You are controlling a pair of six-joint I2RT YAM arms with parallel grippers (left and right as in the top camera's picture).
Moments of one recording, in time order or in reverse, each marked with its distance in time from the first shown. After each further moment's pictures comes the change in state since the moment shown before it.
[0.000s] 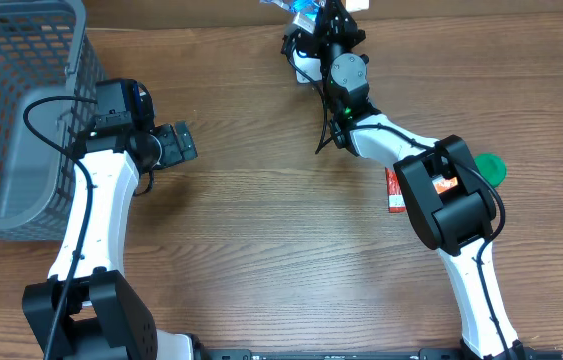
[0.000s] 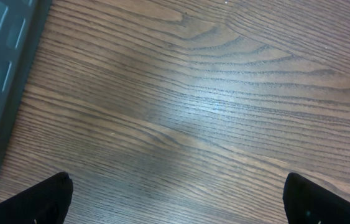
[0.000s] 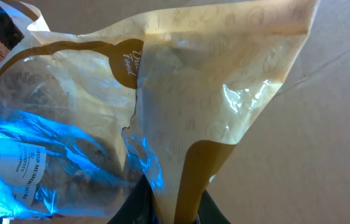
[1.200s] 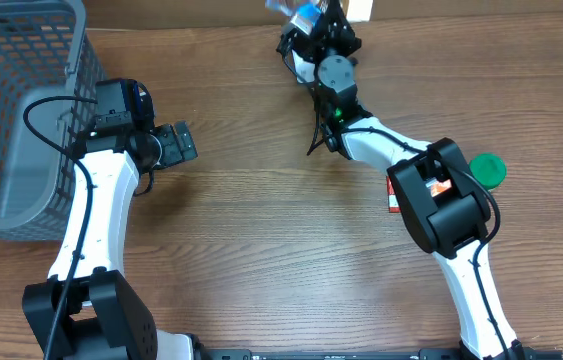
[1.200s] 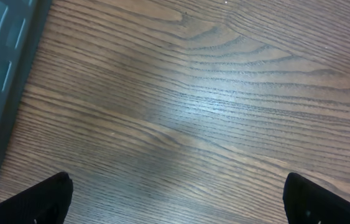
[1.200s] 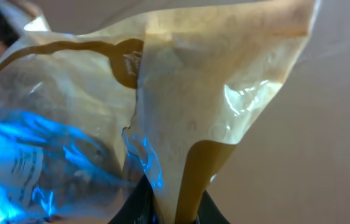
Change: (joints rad) left arm 0.000 0.000 0.000 0.000 0.000 0.000; right arm 0.045 0.000 0.007 -0.117 0.173 0.034
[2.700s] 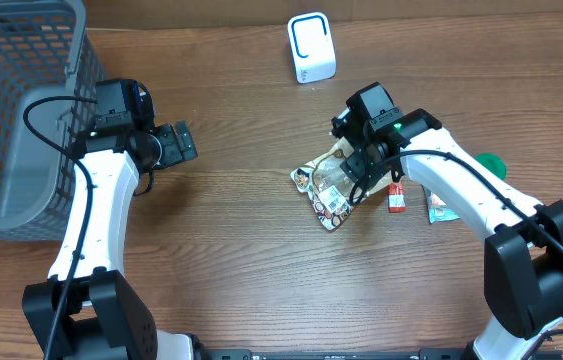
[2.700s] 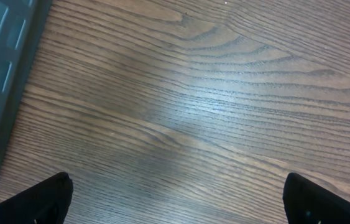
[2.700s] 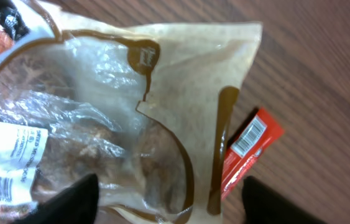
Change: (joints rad) left arm 0.000 0.000 0.000 0.000 0.000 0.000; right arm -0.047 -0.572 -0.328 -1.644 -0.502 0.806
